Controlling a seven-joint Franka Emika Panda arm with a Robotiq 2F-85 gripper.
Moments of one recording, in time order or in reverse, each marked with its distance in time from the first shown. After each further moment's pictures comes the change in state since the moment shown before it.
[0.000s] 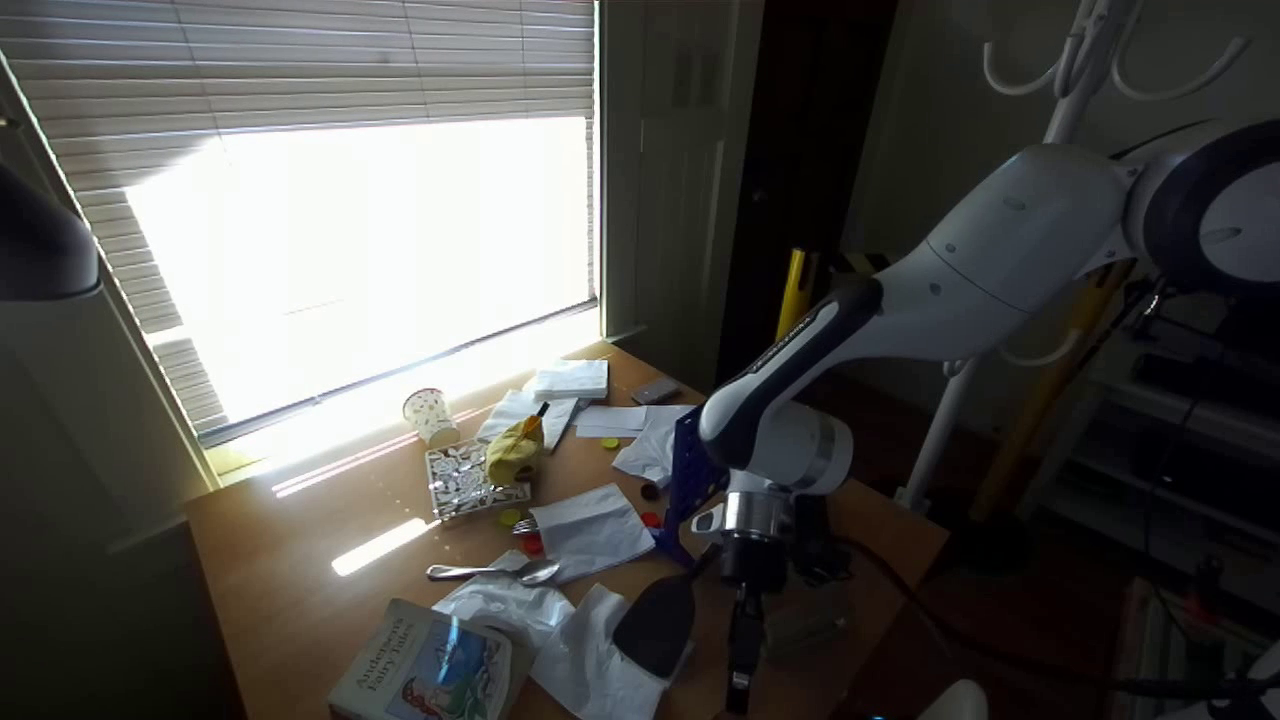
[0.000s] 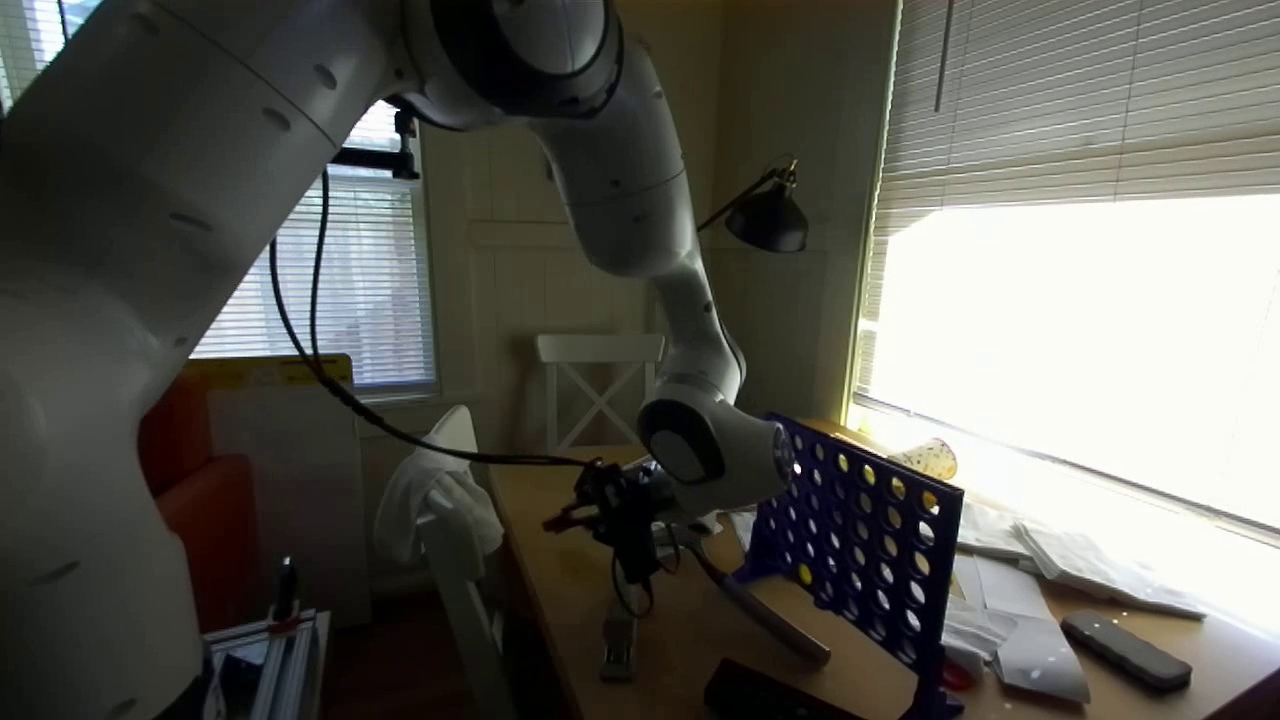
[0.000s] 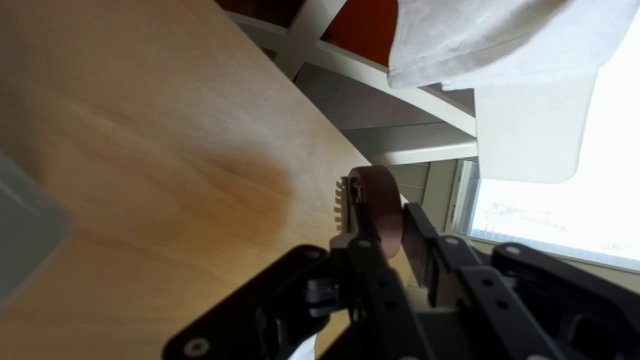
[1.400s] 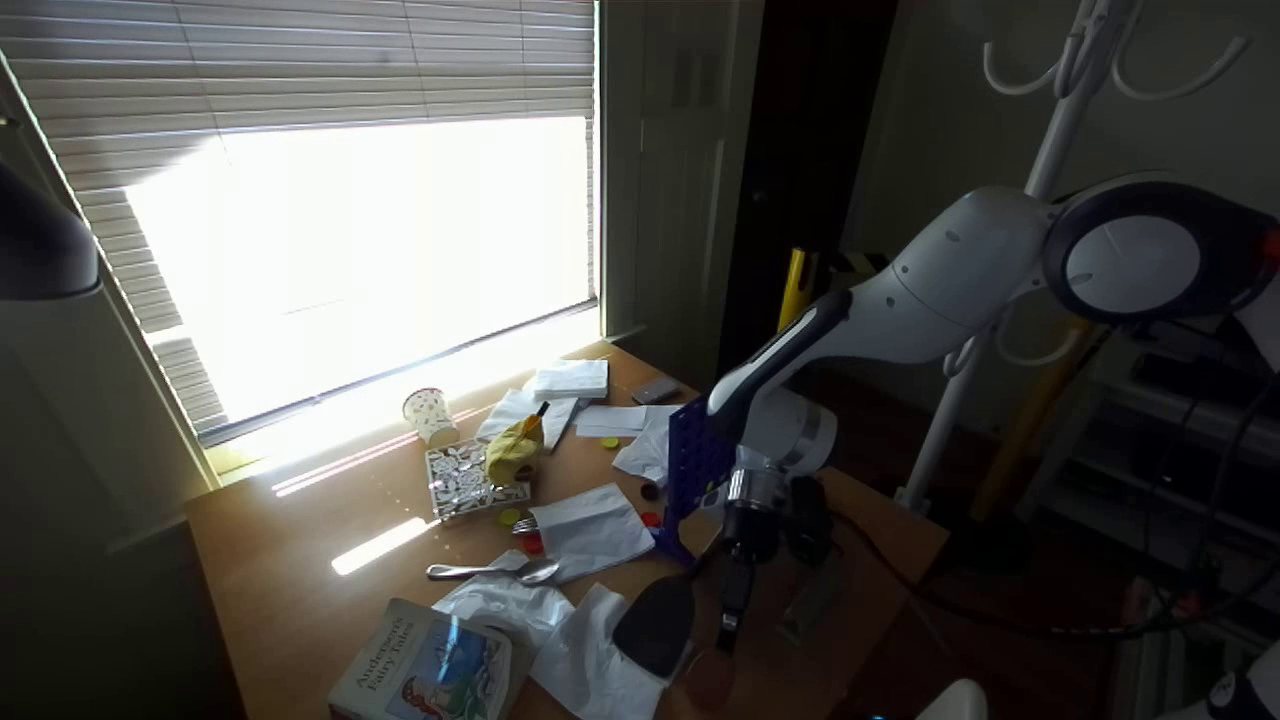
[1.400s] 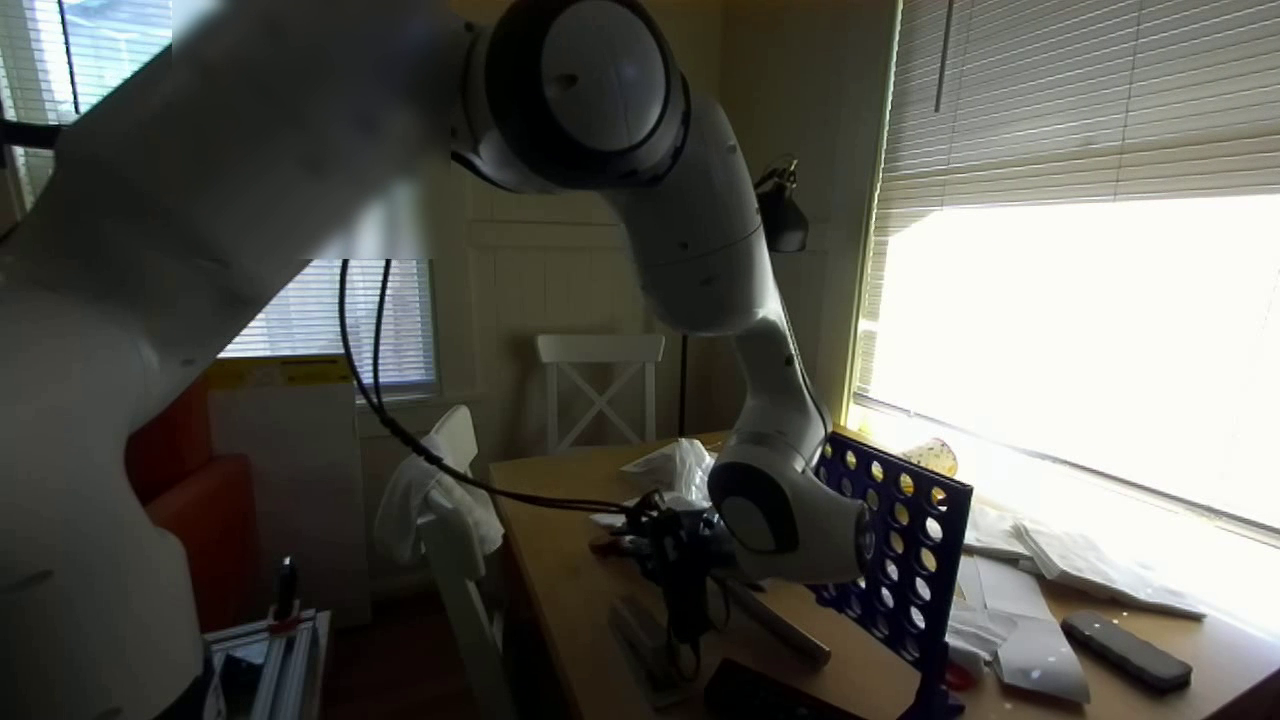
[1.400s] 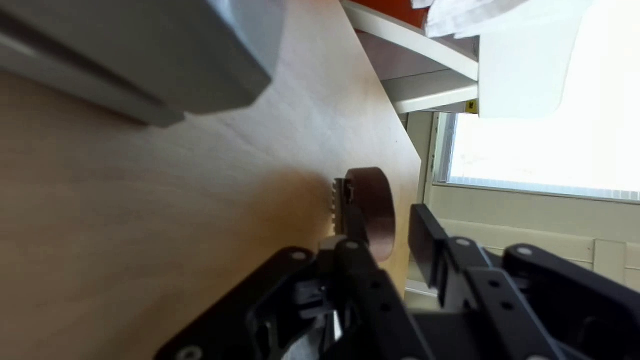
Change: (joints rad) arm -0.127 0.179 -0.051 0.181 -0.001 -0.157 -0.020
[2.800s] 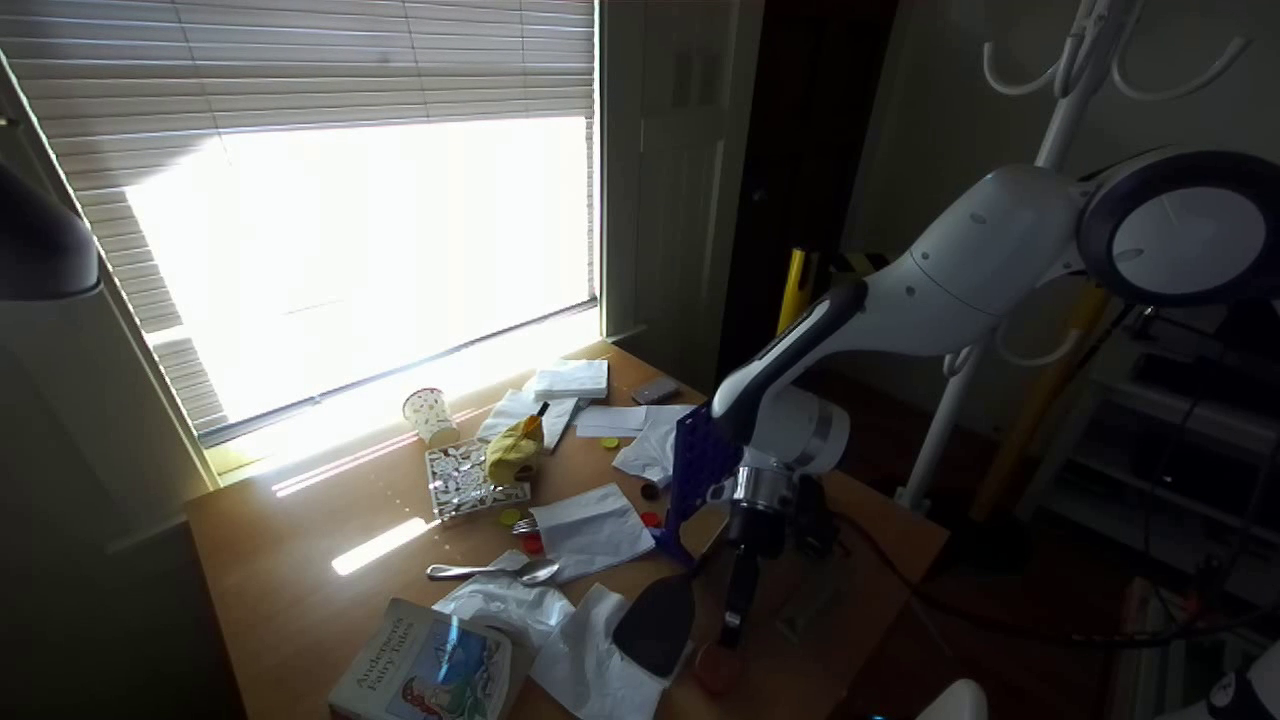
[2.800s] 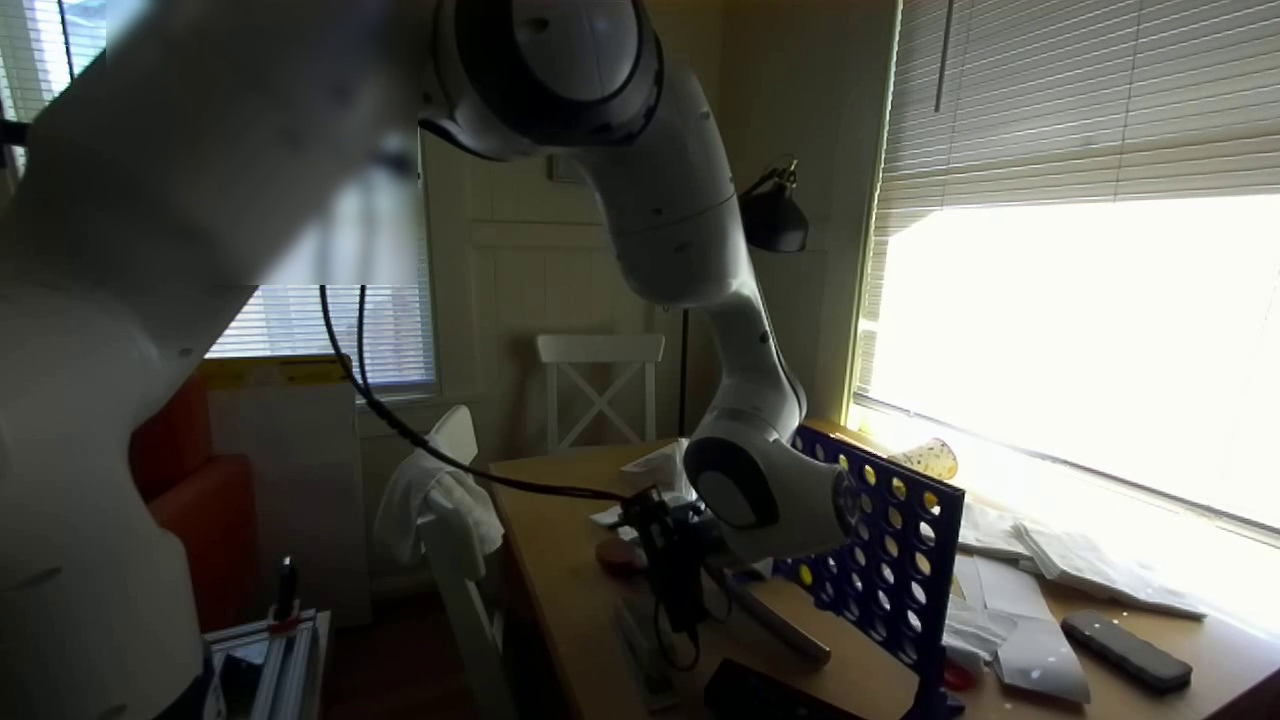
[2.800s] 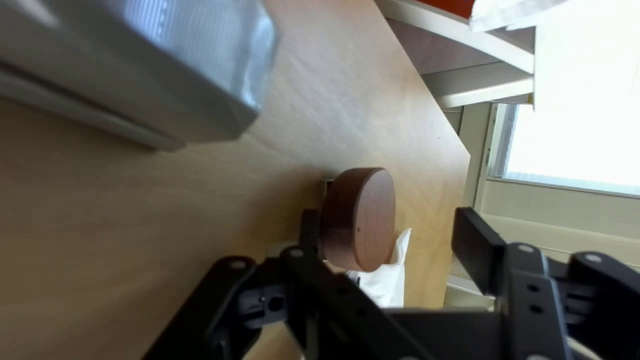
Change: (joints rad) arm 0.035 -0.088 0.000 -0.097 0.000 0.157 0.023
